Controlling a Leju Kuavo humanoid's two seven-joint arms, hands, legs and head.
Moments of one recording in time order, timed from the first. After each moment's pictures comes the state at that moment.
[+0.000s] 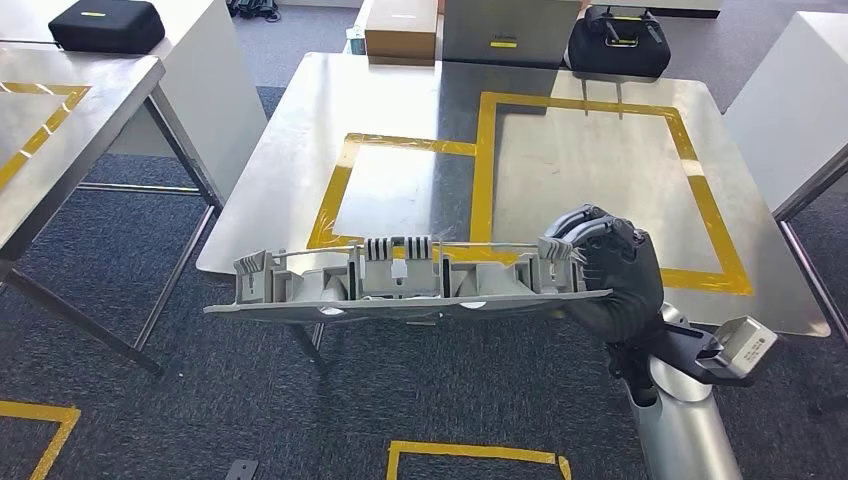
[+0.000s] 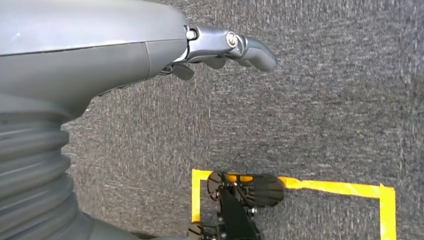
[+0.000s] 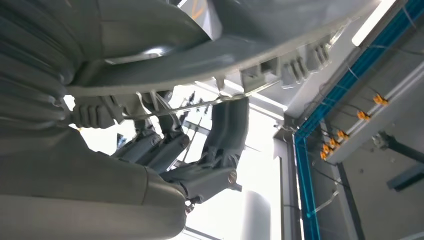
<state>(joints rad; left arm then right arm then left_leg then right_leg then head) -0.10 0.04 -0.46 -0.16 0.43 0.29 -0.19 -0.28 -0.07 0.17 -1.64 -0.03 0.45 -0.70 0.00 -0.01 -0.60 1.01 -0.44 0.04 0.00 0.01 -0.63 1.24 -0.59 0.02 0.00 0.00</state>
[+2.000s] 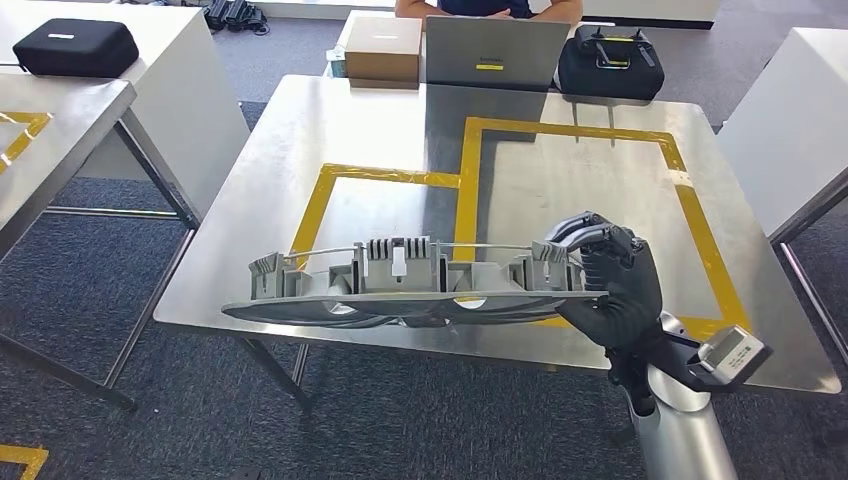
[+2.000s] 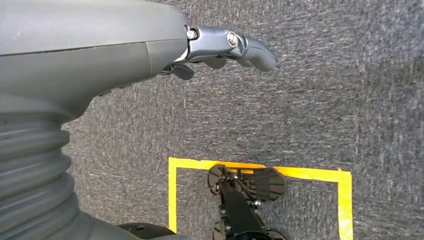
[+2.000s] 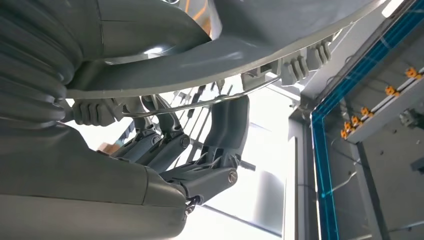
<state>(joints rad) -0.09 0.02 -0.46 -0.16 0.44 0.32 -0.19 -0.25 -0.06 0.16 -1.65 0.04 0.37 -0.70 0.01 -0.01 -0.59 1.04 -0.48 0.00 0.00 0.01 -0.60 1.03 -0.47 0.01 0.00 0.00</state>
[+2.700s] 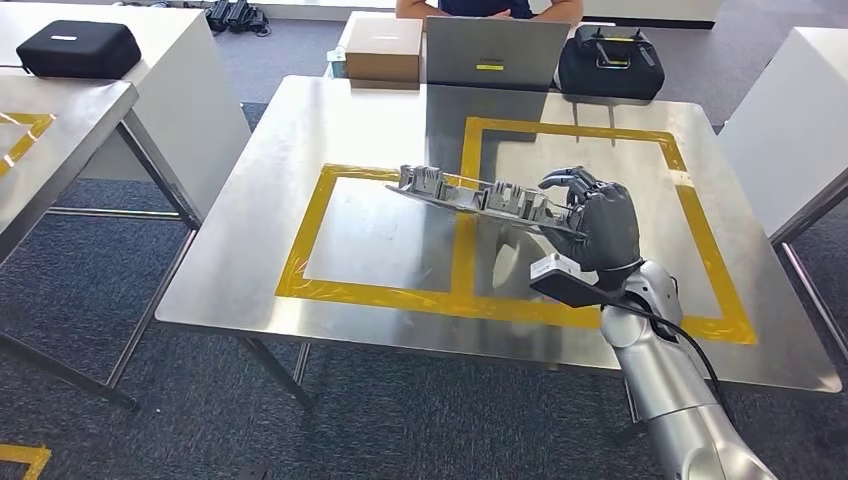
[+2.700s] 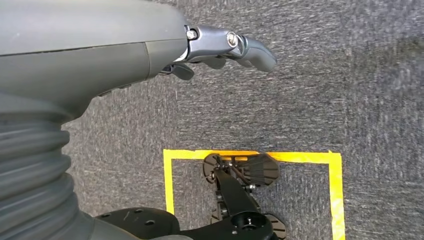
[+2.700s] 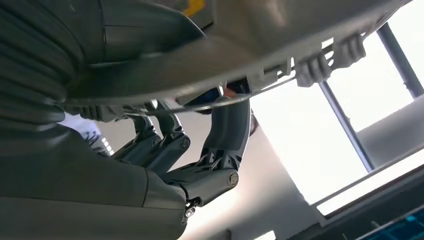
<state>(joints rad) -0.09 0.03 -0.46 -0.16 0.42 0.27 -0.21 -0.55 -0.11 0.26 -1.08 0.73 -0.42 -0.62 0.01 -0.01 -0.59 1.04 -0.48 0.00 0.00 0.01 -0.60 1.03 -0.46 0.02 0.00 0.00</state>
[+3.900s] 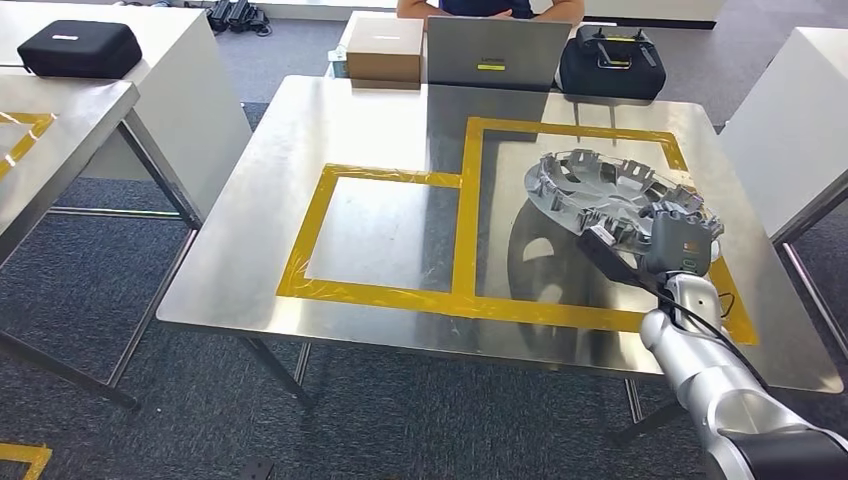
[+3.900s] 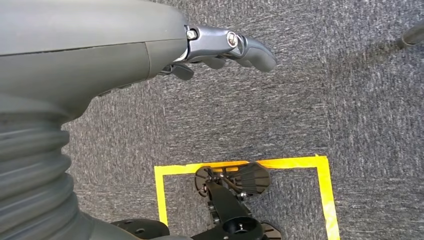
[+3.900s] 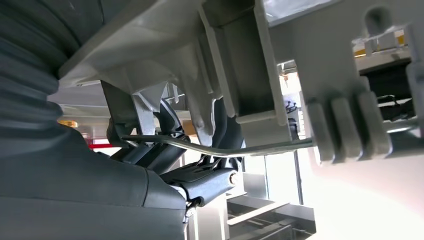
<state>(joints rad) -0.11 0.03 -0.51 -0.16 0.38 0.29 -0.24 -0.77 -0.20 0.25 -0.37 1.12 -0.69 -0.05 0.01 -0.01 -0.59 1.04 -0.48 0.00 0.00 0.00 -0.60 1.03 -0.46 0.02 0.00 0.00</state>
